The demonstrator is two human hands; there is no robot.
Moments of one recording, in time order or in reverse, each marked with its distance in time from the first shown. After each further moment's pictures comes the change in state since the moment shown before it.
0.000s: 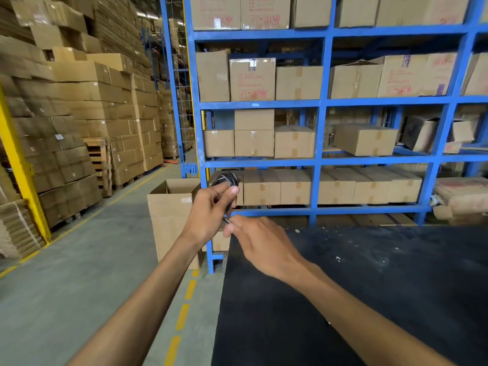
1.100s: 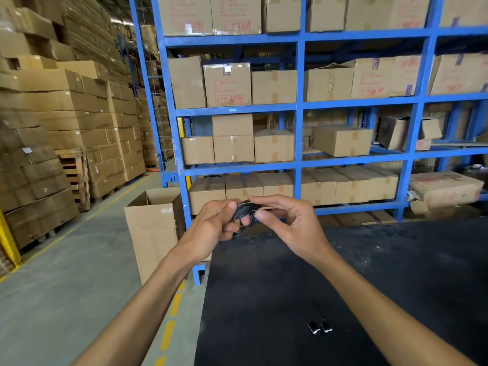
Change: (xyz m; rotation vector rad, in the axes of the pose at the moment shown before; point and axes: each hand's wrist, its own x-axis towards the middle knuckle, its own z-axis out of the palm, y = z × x) left_hand 0.016 0.031 0.054 -0.234 -0.359 -0.121; right_hand -0.009 0.105 -0.054 0.663 0.368 -0.016
